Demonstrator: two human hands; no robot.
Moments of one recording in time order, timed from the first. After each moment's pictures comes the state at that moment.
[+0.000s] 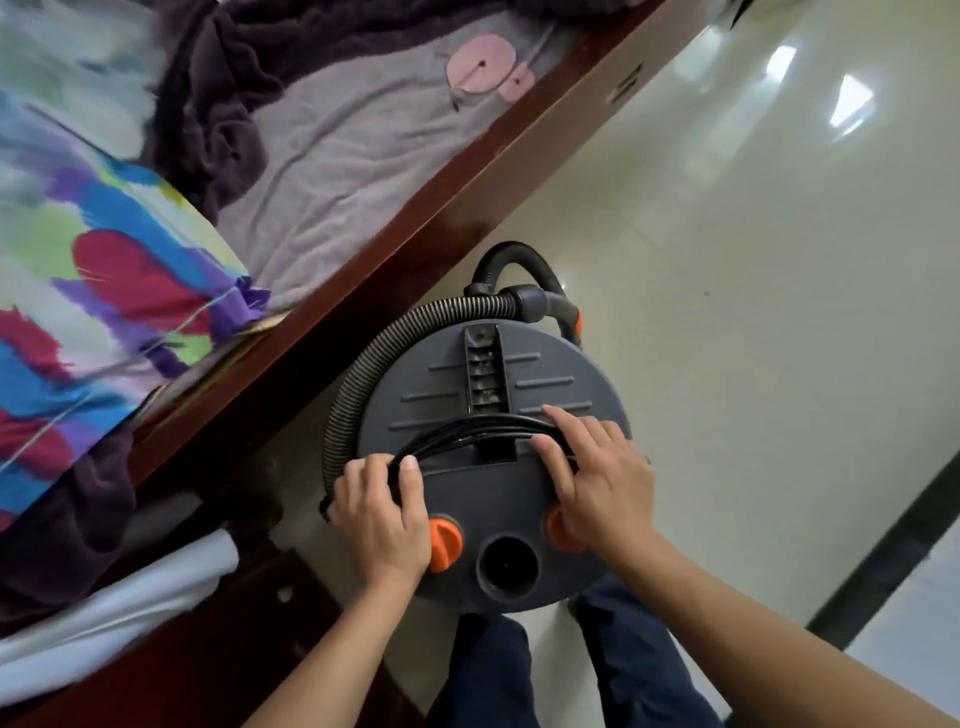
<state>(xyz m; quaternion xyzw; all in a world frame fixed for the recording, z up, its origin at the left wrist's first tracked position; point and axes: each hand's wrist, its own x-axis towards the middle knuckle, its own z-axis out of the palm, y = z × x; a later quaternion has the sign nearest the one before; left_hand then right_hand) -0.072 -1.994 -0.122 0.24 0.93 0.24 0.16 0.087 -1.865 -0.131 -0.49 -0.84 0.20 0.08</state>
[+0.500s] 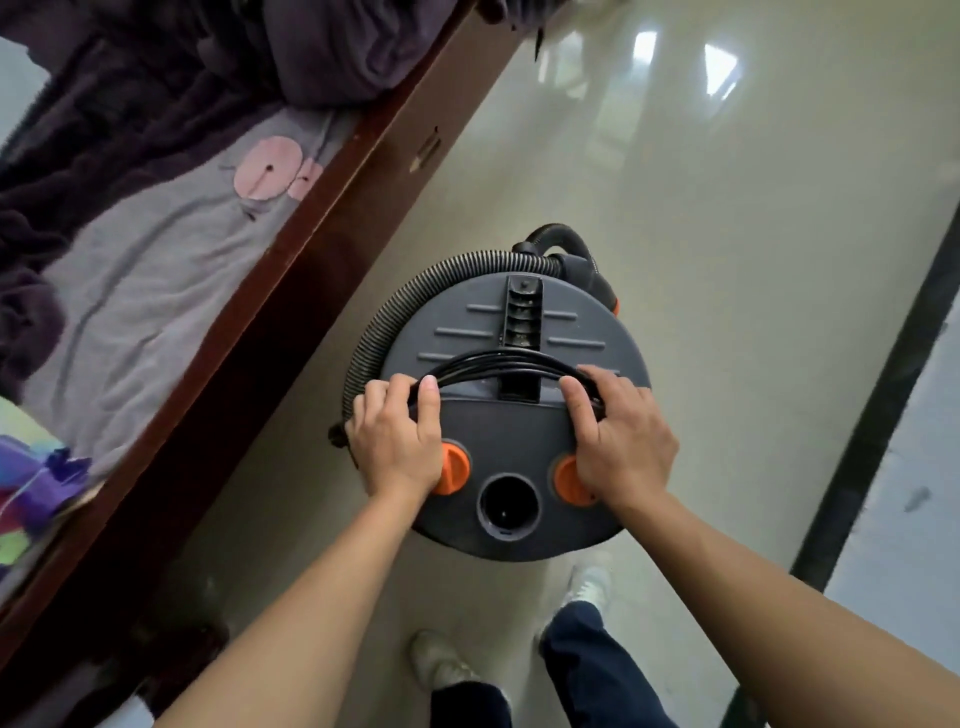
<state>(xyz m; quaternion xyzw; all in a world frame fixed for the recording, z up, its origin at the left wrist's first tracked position) -0.003 -1.750 -0.132 0.40 0.87 0.21 0.18 0.195 -1.693 -0.130 -0.69 -0.67 0.24 0.12</state>
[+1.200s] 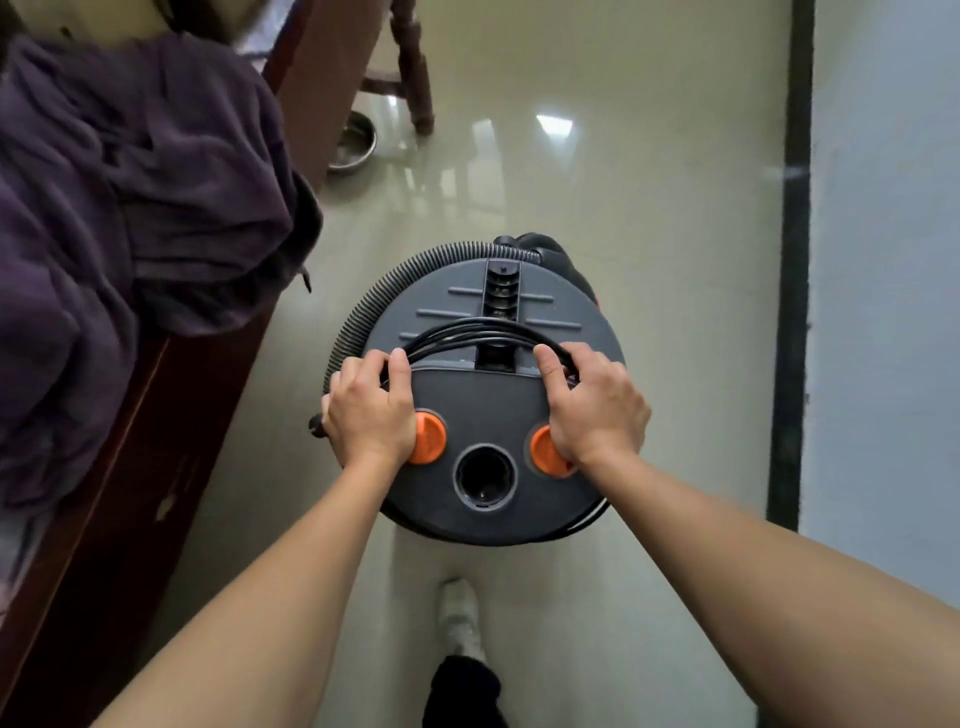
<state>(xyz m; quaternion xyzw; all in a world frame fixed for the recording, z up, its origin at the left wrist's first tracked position) 0.154 -1.292 -0.140 0.50 0.82 0.21 0.19 0.363 -1.296 -0.137 -0.78 -0.56 0.20 0.18</state>
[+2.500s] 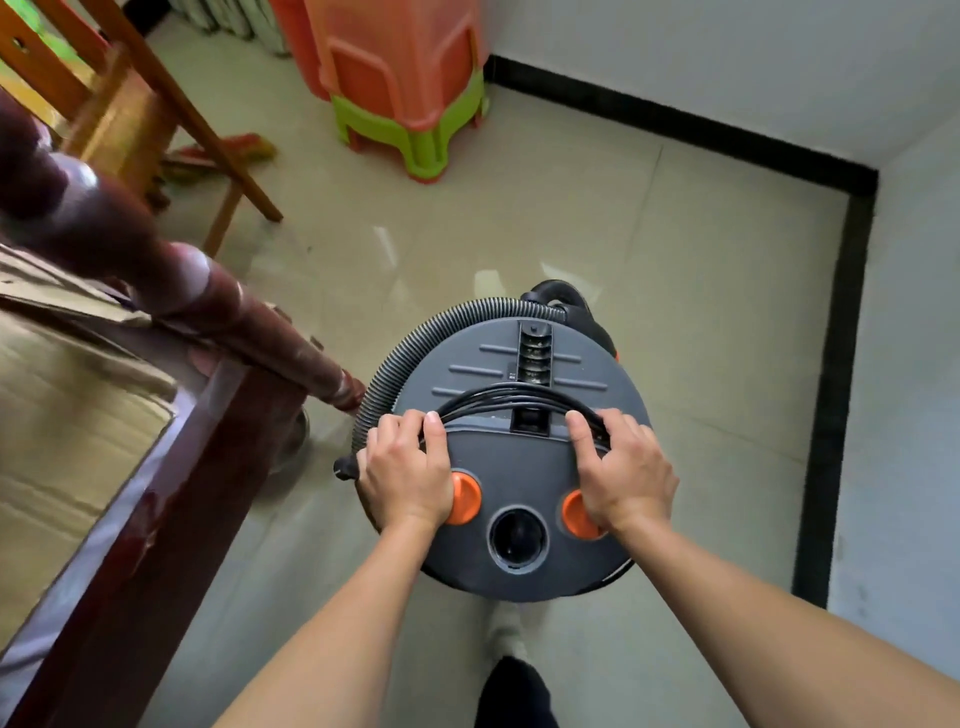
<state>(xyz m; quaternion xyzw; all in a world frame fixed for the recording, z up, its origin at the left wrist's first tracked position) 0.340 -0.484 -0.126 0.45 0.85 0.19 0.19 0.546 -0.464 -0.129 -0.76 -0.60 0.21 0.13</state>
